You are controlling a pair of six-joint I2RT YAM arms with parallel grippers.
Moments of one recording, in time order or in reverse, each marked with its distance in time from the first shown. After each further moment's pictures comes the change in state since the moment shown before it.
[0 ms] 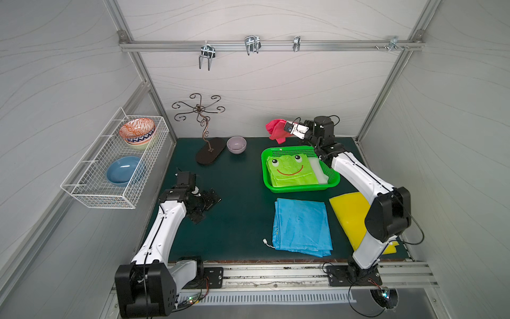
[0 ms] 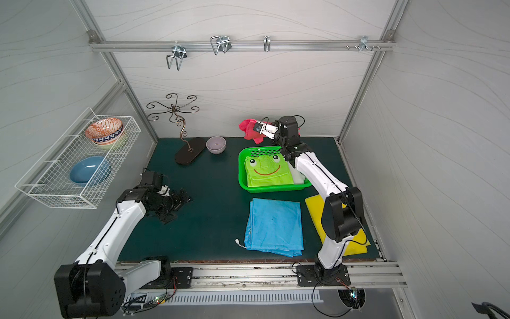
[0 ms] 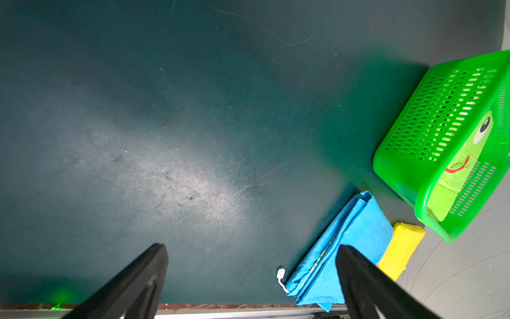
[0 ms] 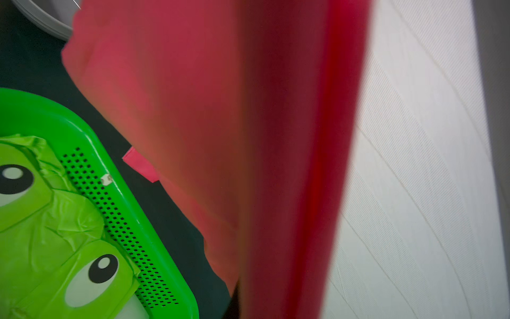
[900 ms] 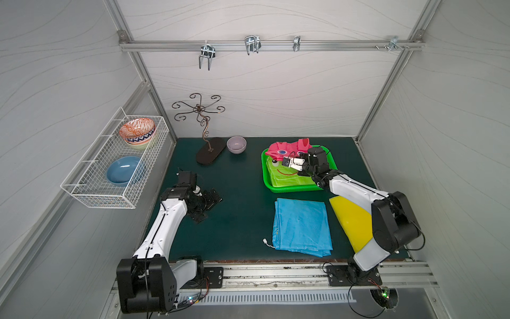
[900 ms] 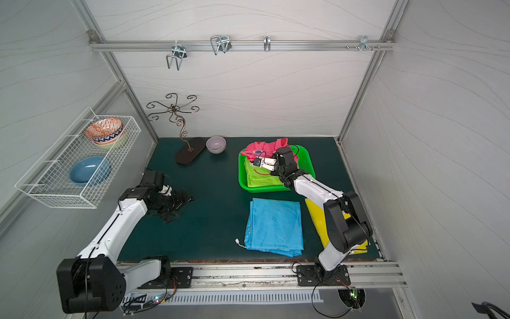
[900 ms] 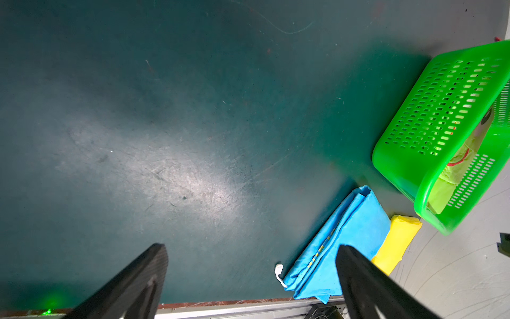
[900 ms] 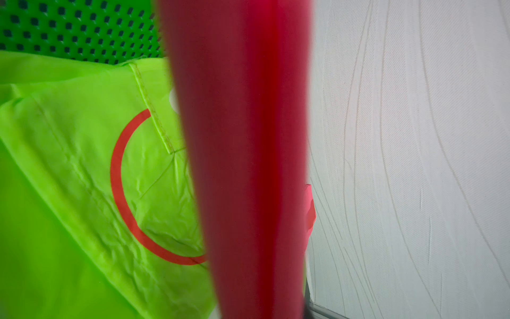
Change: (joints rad) left arm 0.000 0.031 -0.003 0.010 0.031 0.011; right arm 0.052 -0.161 -0.509 0.108 -0.027 -0.048
